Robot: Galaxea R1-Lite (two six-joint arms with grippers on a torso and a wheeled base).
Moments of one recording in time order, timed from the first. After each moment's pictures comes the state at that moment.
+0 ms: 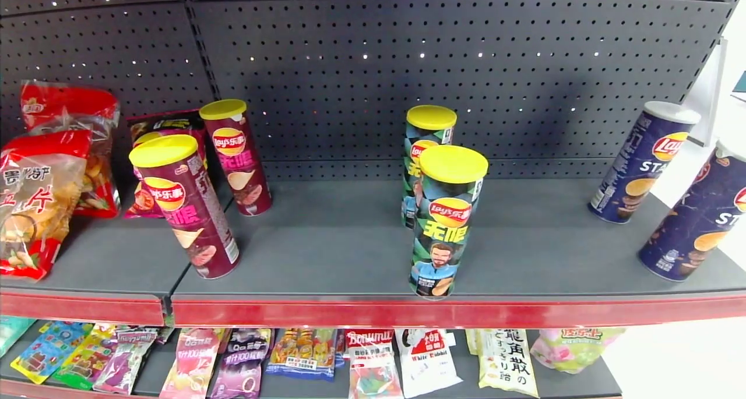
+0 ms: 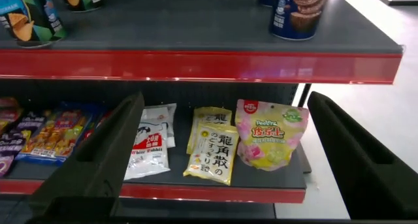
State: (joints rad) left arm -0.10 0.09 -0.20 0.12 -0.07 0.03; right arm 0.00 0.00 0.00 0.00 0.03 0.00
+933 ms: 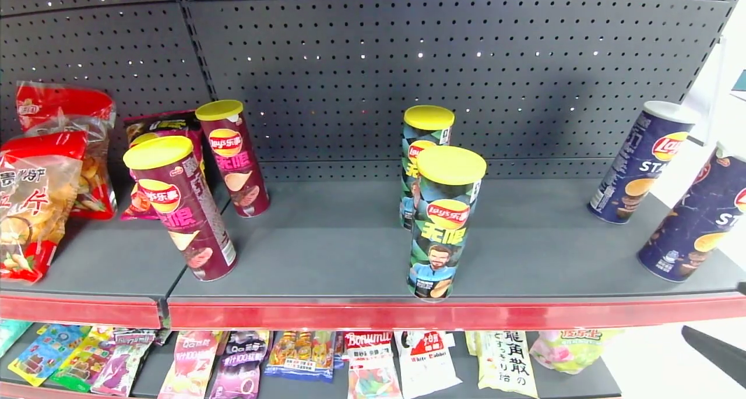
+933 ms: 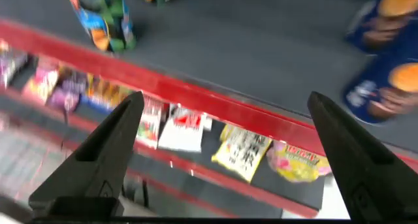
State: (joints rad) left arm -0.10 0.09 0.00 0.00 -0.03 0.00; right arm 0.15 0.73 -0.43 -0.01 0.19 -0.12
